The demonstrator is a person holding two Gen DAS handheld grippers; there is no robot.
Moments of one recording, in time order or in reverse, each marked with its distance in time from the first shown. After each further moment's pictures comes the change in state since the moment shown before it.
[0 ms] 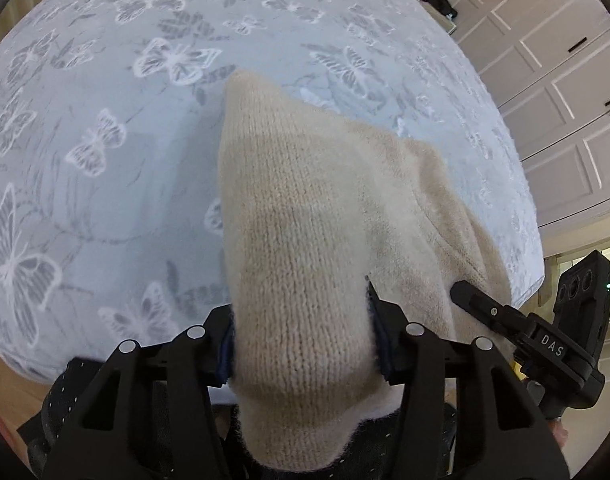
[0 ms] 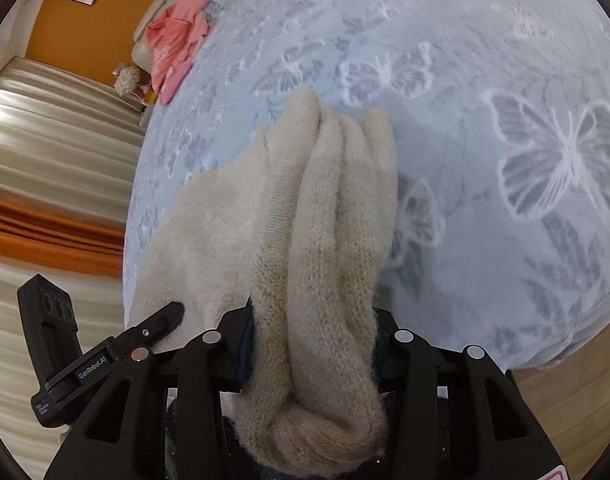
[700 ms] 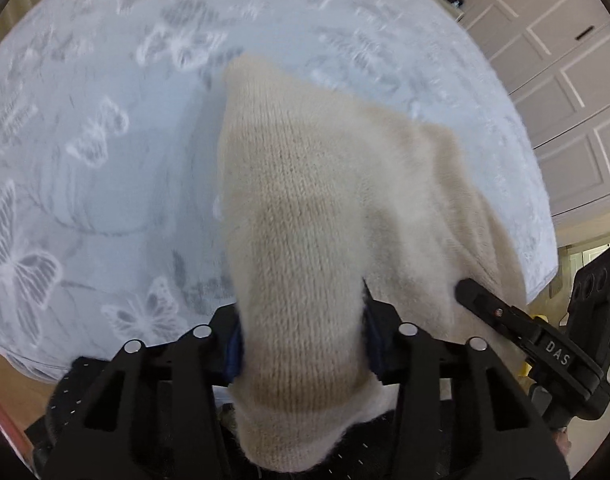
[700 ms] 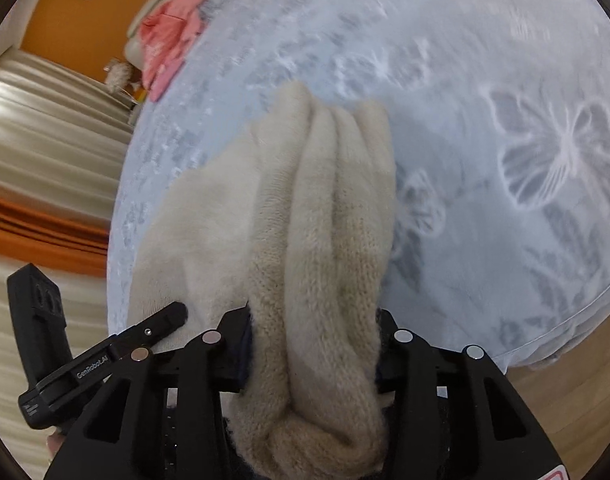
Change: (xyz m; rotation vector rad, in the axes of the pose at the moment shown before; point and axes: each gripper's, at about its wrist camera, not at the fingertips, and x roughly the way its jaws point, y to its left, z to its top) left arm -0.009 0.000 -0.011 0.031 -0.005 0.028; right arm 0.001 0.020 -0.011 -0.038 -0.058 -0.050
